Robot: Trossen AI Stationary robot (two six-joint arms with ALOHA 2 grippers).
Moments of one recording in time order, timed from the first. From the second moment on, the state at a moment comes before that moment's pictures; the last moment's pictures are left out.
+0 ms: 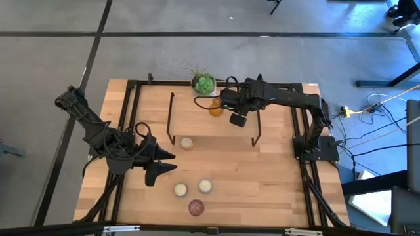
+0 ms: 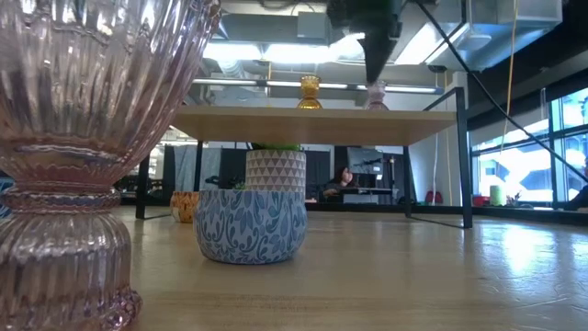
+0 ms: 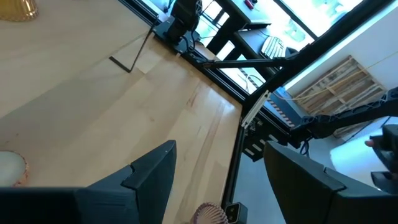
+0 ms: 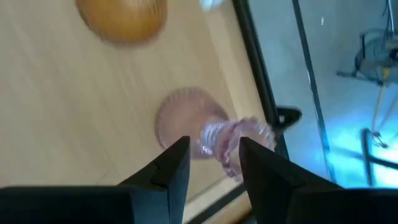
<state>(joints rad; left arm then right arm) -0.73 1.10 1.10 -0.50 -0.70 -1.04 -0.09 1.85 1.97 -1.55 0.49 0.21</state>
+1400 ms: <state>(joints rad) -0.70 1.22 1.10 -0.50 -0.65 -1.19 0.44 1.76 2.32 -1.57 -0.12 0.45</state>
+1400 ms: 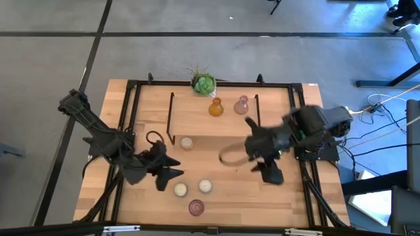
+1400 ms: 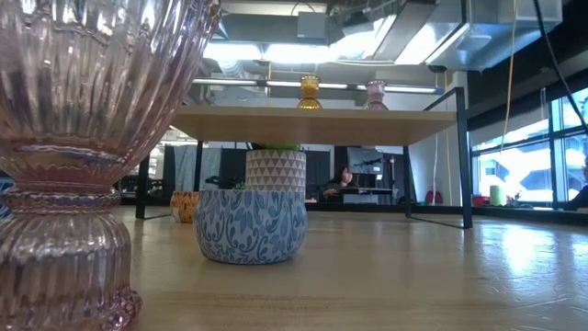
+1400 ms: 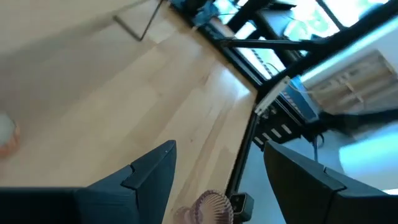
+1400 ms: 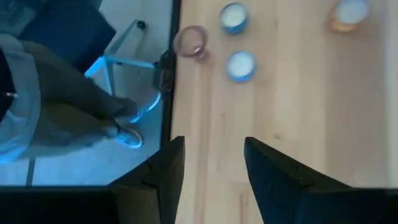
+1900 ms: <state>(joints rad) -0.60 1.57 1.10 -0.59 -0.44 -1.17 0.87 1.76 2.32 -1.57 0.38 0.75</state>
